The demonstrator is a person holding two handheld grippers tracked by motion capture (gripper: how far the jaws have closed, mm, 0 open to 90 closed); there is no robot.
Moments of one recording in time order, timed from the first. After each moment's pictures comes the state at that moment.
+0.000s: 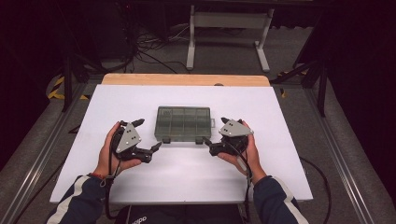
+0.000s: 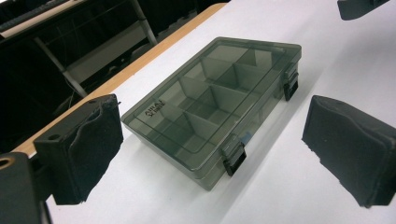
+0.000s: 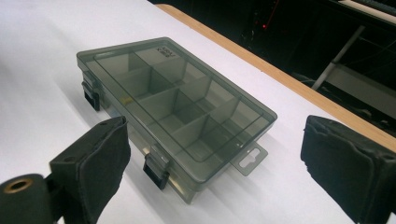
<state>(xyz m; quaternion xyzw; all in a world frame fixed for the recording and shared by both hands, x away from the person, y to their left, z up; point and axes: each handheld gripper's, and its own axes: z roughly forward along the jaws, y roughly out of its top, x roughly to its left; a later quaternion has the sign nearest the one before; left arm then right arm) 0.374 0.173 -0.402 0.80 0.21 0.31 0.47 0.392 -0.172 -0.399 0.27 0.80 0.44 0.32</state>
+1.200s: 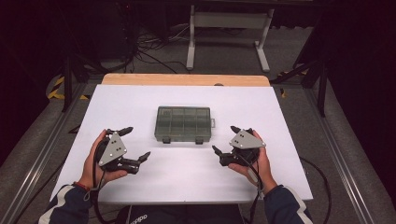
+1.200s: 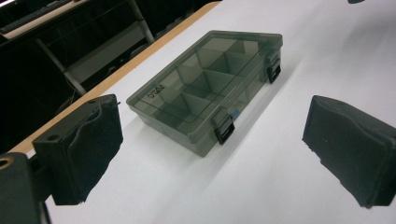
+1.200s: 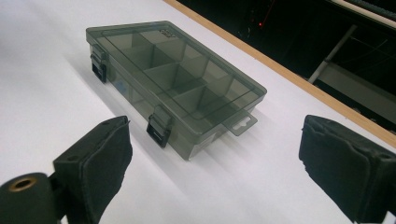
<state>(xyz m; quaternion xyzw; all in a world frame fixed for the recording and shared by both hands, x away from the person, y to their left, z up) 0.344 0.203 -0.401 0.80 0.20 0.30 0.47 0.362 -0.198 -0.405 0.27 0.80 0.43 0.33</state>
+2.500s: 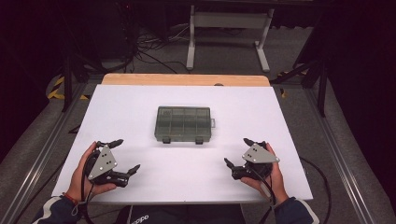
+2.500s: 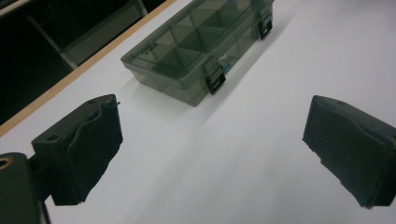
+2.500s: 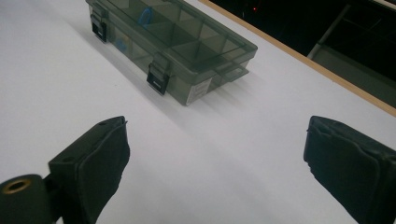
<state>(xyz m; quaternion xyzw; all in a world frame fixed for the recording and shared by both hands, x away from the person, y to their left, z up) 0.319 0.229 -0.421 0.82 0.21 0.29 0.44 0.329 -0.232 -0.424 0.28 0.80 0.41 0.33</state>
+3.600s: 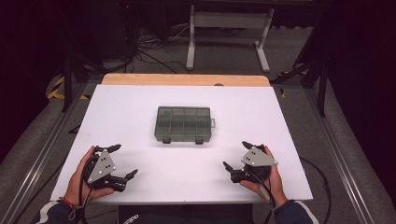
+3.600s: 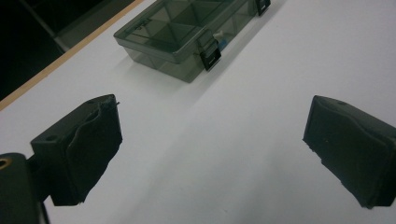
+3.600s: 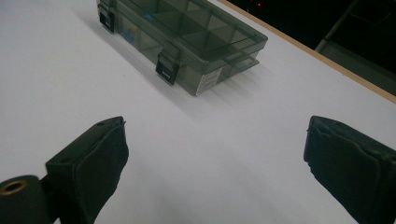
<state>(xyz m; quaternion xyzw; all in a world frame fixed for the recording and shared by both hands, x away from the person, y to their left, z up) 0.313 0.233 -0.431 0.83 0.21 0.28 0.42 0.325 -0.229 -0.432 0.28 0.81 0.41 0.32</state>
